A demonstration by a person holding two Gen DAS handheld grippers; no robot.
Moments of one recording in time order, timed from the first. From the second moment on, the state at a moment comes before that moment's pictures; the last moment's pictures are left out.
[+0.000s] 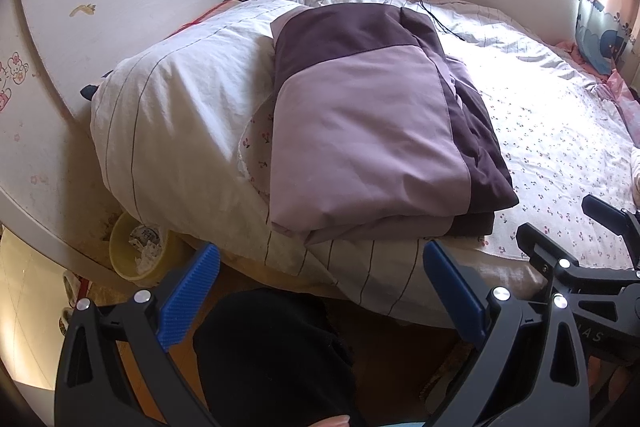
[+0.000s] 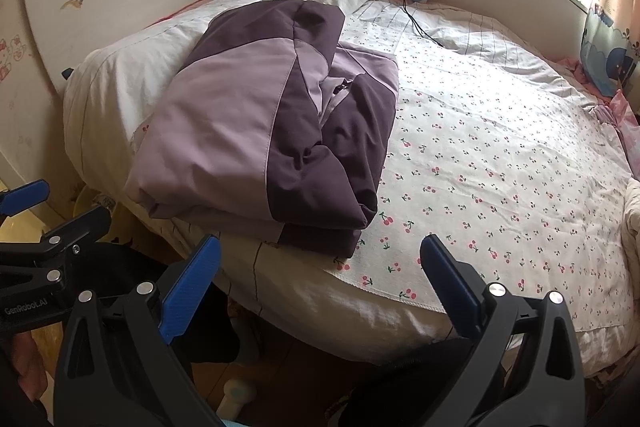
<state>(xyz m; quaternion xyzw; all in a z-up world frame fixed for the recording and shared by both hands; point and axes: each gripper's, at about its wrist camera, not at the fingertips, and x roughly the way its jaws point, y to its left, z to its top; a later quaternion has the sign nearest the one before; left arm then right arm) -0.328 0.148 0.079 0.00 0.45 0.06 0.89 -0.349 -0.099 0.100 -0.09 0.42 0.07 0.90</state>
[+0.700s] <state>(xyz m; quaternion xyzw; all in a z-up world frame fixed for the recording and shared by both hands) -0.321 0.148 0.077 0.00 0.46 0.06 0.89 -0.343 -0.102 0.095 -0.08 0.43 0.07 0.90</state>
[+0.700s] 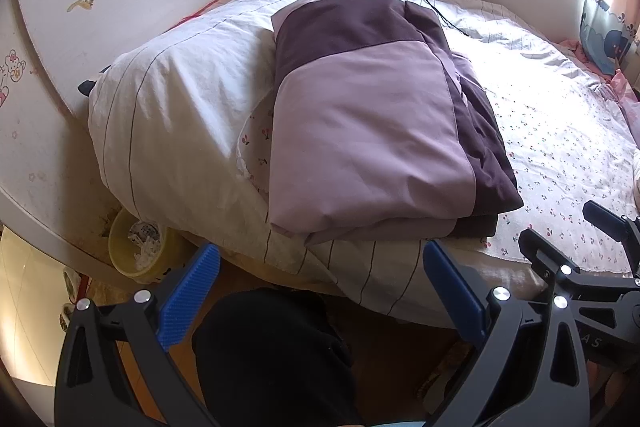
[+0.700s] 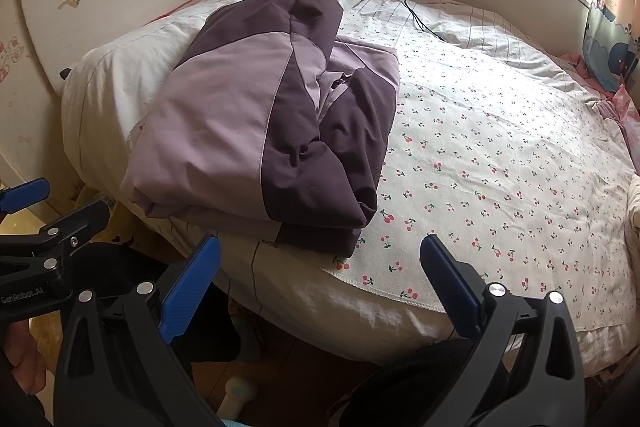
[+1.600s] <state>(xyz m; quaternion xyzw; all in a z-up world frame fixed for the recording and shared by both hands) -0.326 0.145 0.075 0.01 0.44 0.08 0.89 -0.348 -0.111 0.095 -0.07 0.42 0.07 0.90</state>
